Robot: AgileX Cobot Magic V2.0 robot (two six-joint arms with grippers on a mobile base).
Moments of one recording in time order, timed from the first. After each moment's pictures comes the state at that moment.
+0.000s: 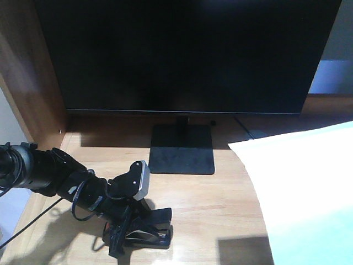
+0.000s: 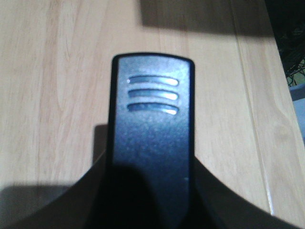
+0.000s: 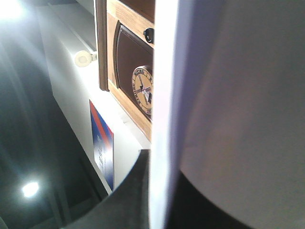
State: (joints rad) left arm -0.34 1.98 -0.93 -1.23 0.88 2.13; right arm 0.26 0.30 -0.06 -0.20 -1.02 1.32
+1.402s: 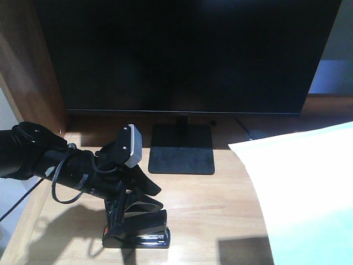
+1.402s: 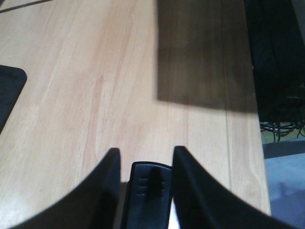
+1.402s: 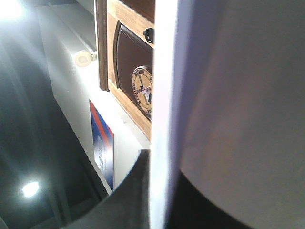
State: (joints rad) left arm -0.34 1.71 -0.93 -1.22 0.90 1.89; right arm 0.26 0.30 -0.06 -0.20 -1.02 1.32
